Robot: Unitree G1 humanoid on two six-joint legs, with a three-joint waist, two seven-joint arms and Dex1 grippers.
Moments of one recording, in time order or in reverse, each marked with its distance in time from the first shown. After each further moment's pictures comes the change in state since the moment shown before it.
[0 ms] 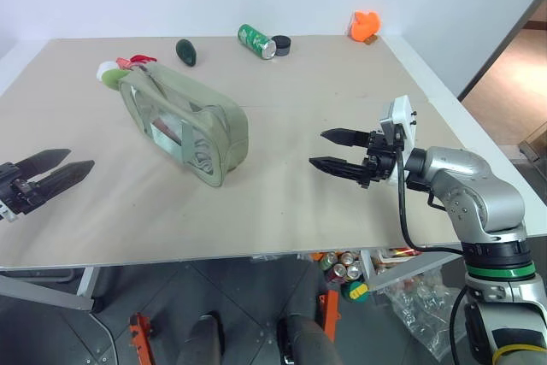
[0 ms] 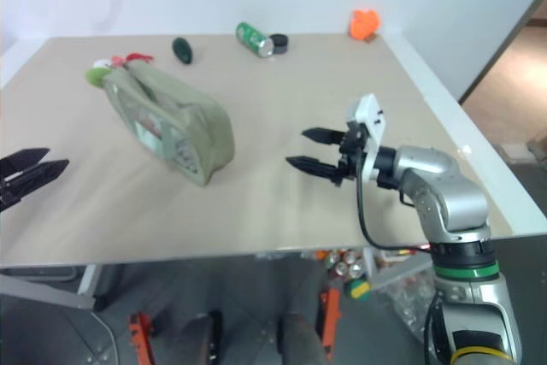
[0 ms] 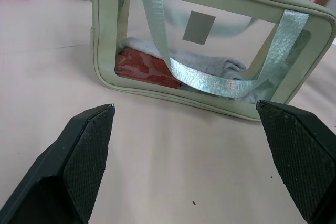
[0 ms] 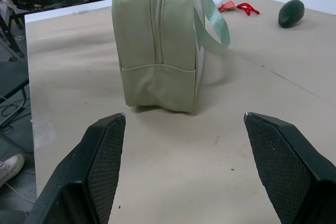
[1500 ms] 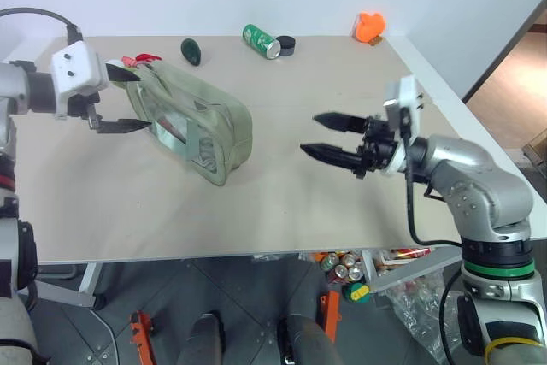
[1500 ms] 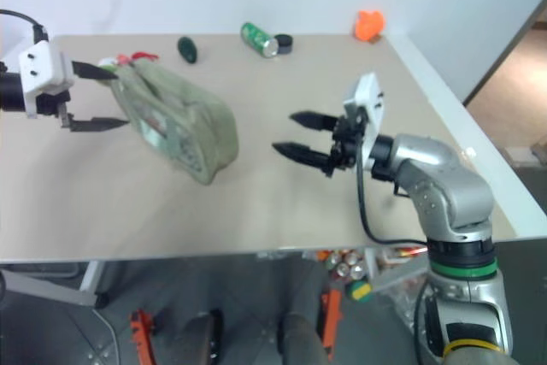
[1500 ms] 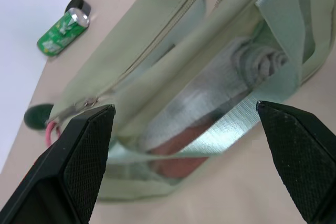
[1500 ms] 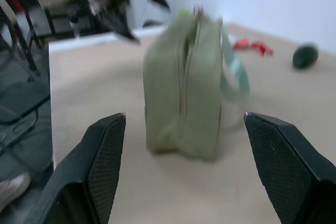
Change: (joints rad) left arm -0.985 -0.016 -0.682 0.713 0.689 -0.895 -0.359; right arm -0.053 0.034 -0.083 -0.163 0.157 0.122 -0.098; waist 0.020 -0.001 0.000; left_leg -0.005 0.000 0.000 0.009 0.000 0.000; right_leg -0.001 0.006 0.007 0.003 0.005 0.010
